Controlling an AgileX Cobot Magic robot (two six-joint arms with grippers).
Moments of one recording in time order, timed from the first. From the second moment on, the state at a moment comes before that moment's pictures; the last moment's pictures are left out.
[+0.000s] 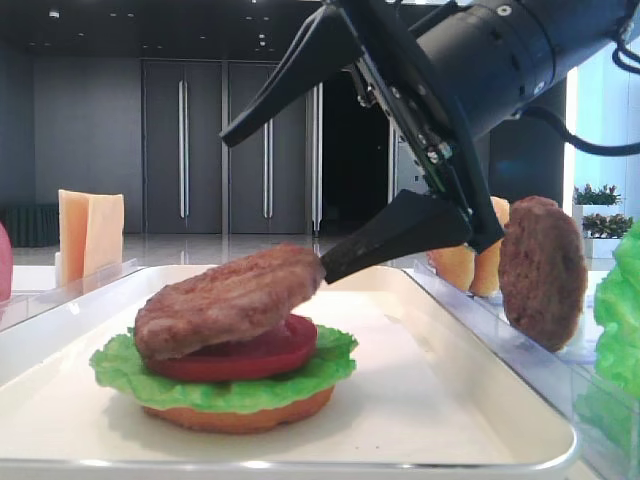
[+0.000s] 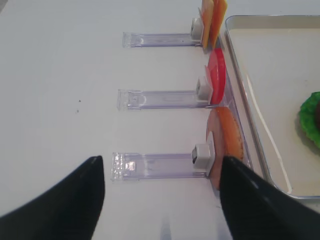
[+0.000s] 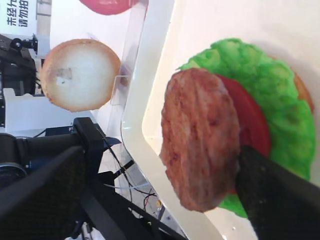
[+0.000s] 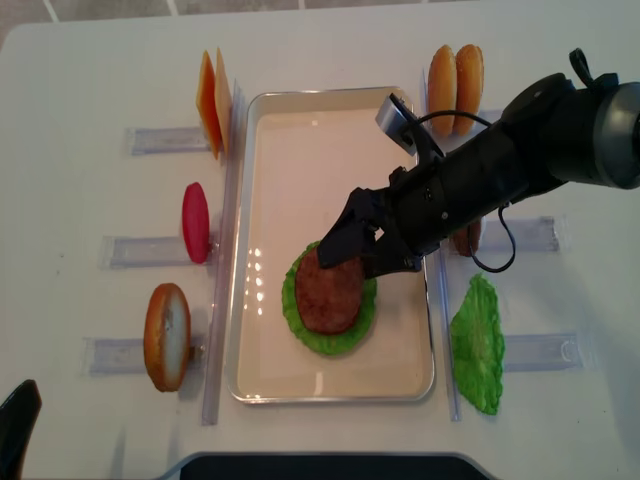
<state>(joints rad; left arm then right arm) 0.08 -0.02 -0.47 -0.05 1.11 0.06 0.45 1.83 -0.97 1.34 0.96 -0.88</state>
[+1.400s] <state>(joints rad) 0.08 -0.02 -0.47 -0.05 1.11 0.05 0.45 1.33 -1.19 -0.05 1.07 0.02</state>
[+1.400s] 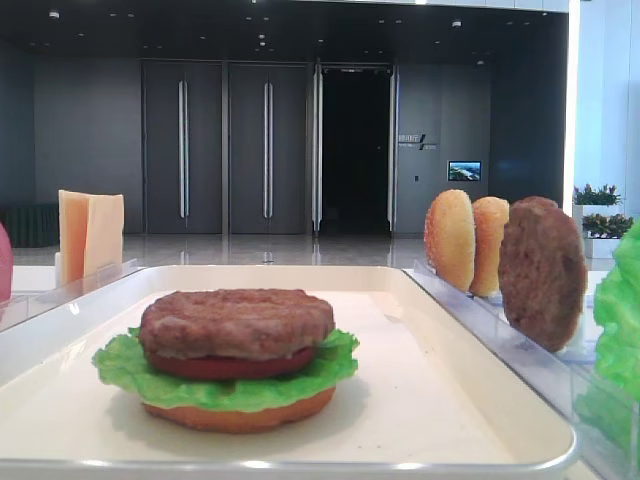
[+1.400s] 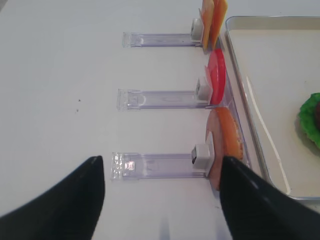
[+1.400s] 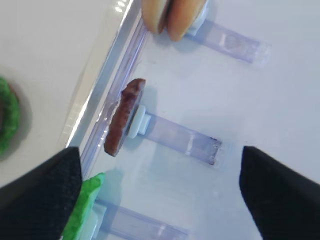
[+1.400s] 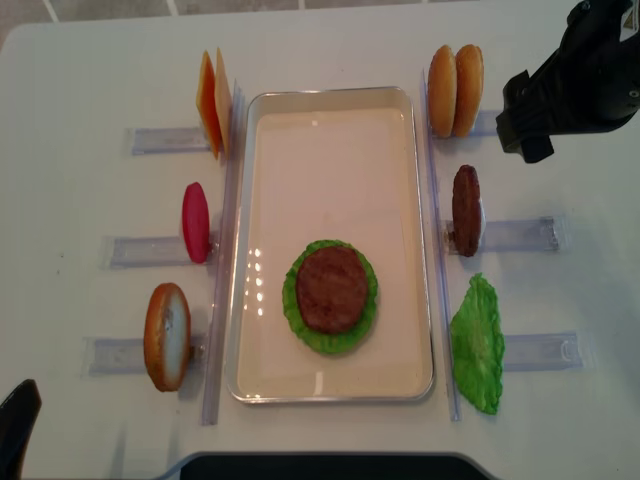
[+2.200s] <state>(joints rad) 0.08 -0.02 -0.47 -0.05 1.11 0.04 0.22 1.38 -1.25 -0.12 1.13 0.11</state>
